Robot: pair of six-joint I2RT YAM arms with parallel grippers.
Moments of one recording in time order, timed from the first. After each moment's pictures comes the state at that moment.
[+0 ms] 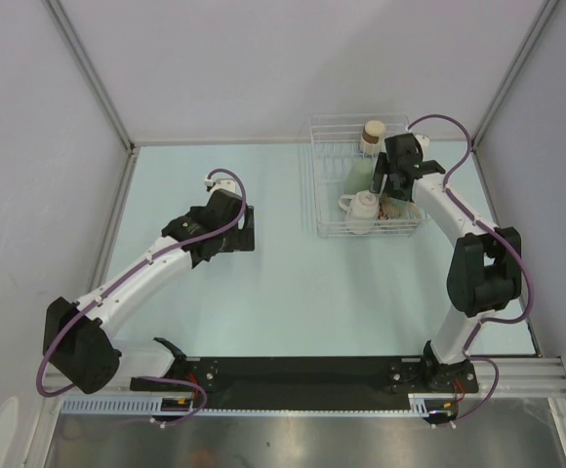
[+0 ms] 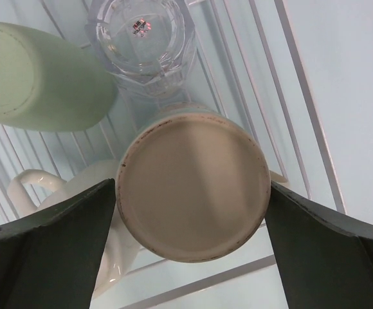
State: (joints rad) left arm -0.58 1.29 1.06 -0.70 -0.39 -0.46; right arm 0.23 1.76 1.47 -0.59 0.37 0.41
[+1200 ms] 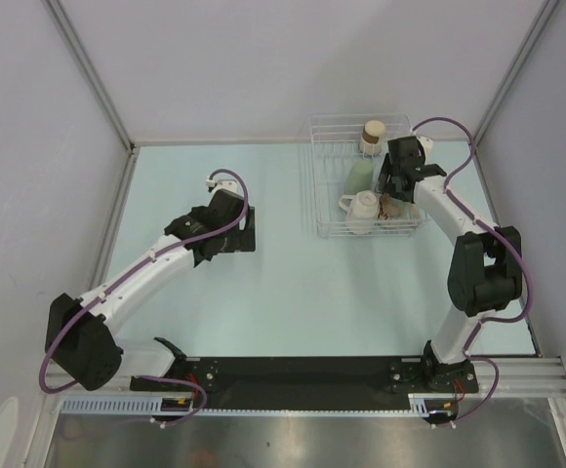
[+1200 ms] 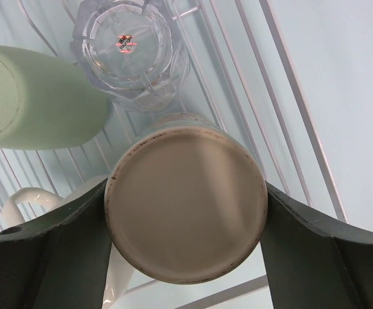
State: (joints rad) left arm -0.58 1.30 1.06 -0.70 -0.39 -0.46; right arm 0.21 1.76 1.43 -0.52 0.38 0.43
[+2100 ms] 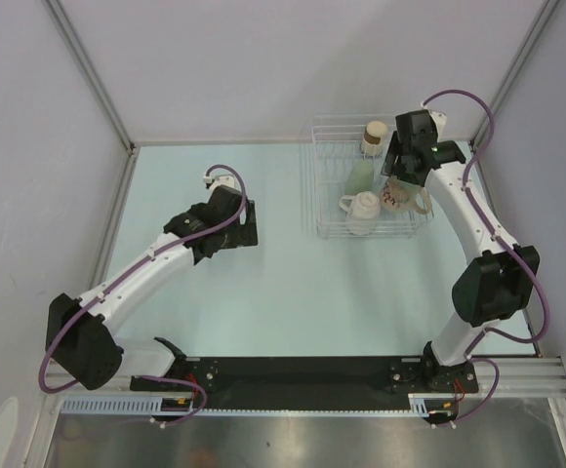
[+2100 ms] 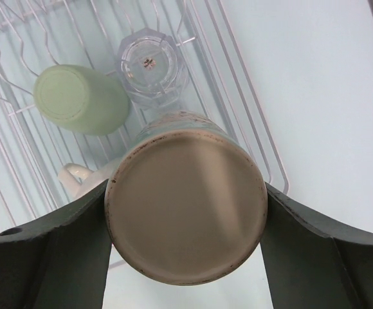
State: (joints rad) left arm -0.59 1.31 1.09 -0.69 -0.39 -0.52; right arm 0.23 1.69 1.68 -0.81 0.41 0.44
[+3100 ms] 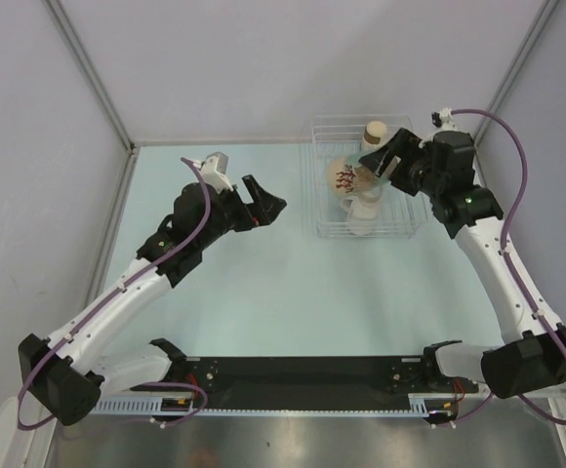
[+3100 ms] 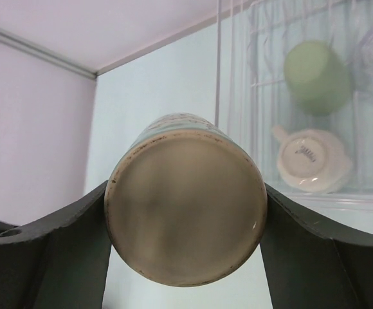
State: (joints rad) left arm -0.60 1.09 1.02 -0.25 -0.03 -0.68; right arm 0.25 1.27 1.41 -0.48 -0.12 0.63
